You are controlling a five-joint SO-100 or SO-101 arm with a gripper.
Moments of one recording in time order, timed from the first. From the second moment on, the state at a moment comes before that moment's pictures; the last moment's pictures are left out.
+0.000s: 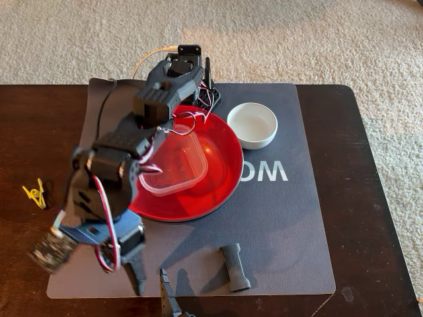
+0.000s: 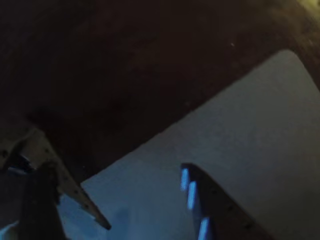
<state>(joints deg) 12.7 19.5 -12.4 90.3 69.0</state>
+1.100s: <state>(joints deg) 5.4 8.4 -12.7 79.3 87.5</state>
